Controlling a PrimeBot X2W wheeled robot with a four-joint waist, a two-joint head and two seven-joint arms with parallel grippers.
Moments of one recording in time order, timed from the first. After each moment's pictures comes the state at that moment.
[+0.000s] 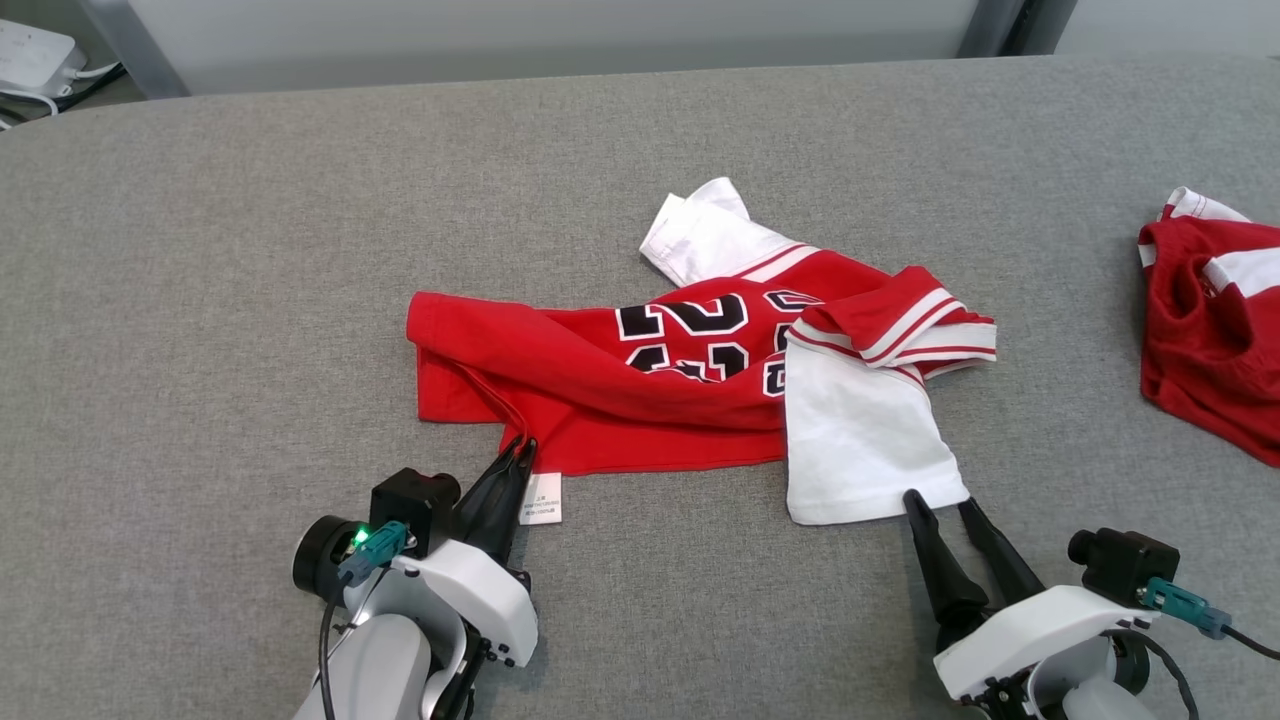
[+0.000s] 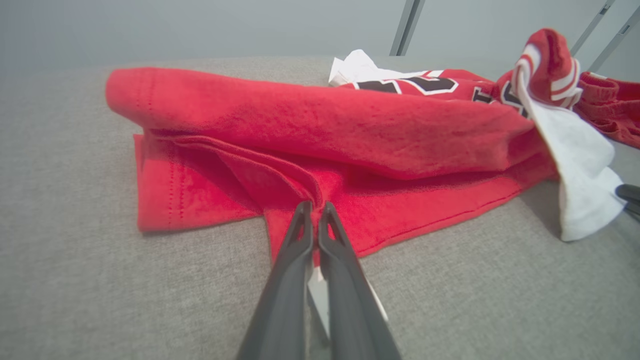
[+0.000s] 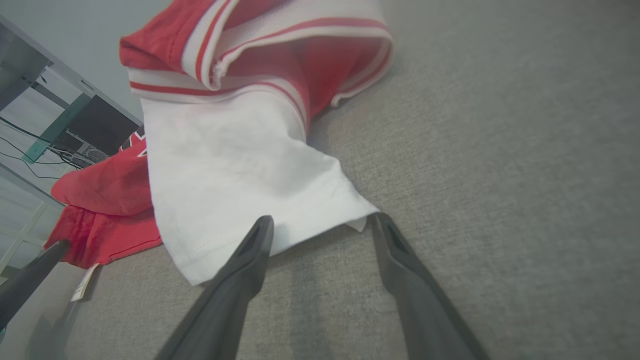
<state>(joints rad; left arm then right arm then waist) -0.35 0.04 -0.33 0.63 -0.25 -0.12 -0.25 -0.22 -0.17 0.40 0.49 0.81 0.13 -0.25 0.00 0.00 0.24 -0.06</state>
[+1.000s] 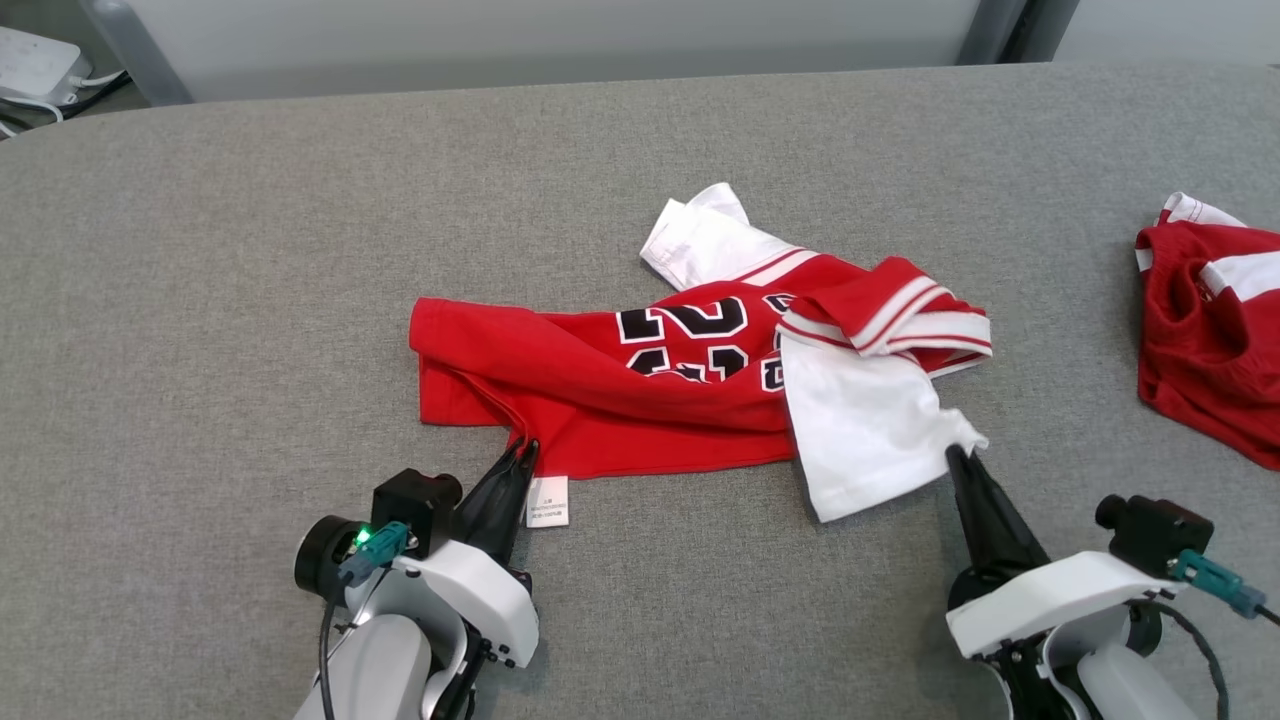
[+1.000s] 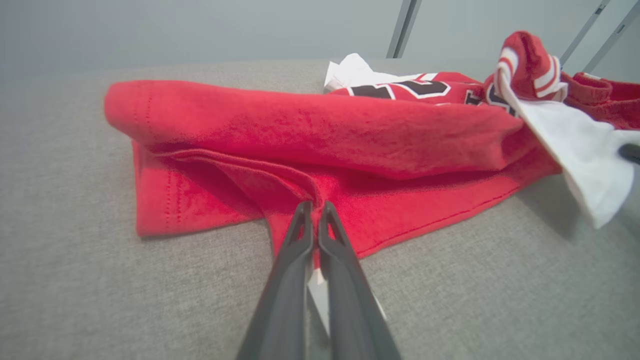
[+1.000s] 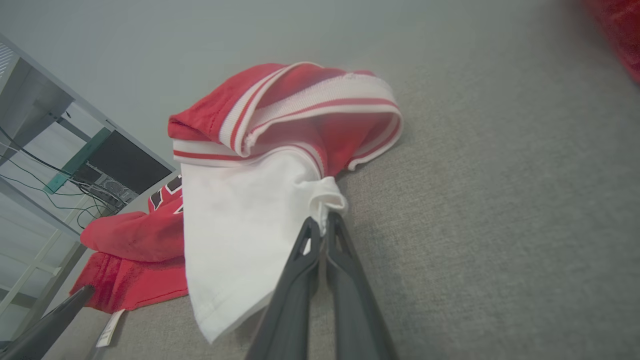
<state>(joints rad) -0.35 0.04 -0.34 0.63 -0.25 -0.12 -0.25 -0.24 -0.15 0.34 0.44 0.79 0.13 -0.25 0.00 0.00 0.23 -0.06</state>
